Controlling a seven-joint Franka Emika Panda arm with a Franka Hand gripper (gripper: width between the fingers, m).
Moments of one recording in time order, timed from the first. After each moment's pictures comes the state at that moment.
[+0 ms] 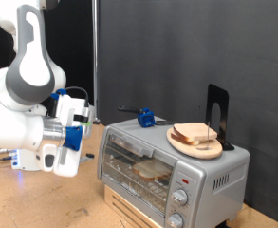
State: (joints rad) arm -0.21 0.15 -0.22 -2.32 1.12 1.59 -0.36
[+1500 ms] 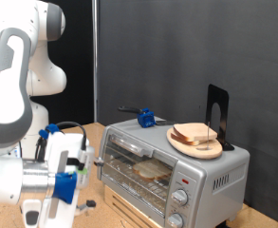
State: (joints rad) arm -0.28 0.59 -0.22 -1.77 1.31 1.52 -0.14
